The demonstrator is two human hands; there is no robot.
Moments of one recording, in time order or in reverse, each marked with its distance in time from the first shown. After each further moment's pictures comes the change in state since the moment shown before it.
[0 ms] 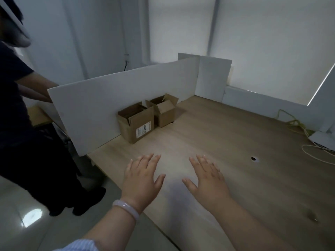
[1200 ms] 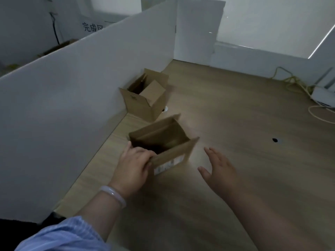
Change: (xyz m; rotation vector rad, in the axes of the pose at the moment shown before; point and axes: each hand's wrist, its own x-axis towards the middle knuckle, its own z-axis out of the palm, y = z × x) left_hand 0.262 -0.196 0.145 -0.323 -0.288 0.450; right_hand 0.229 -0.012 0.115 0.118 -0.119 0.513
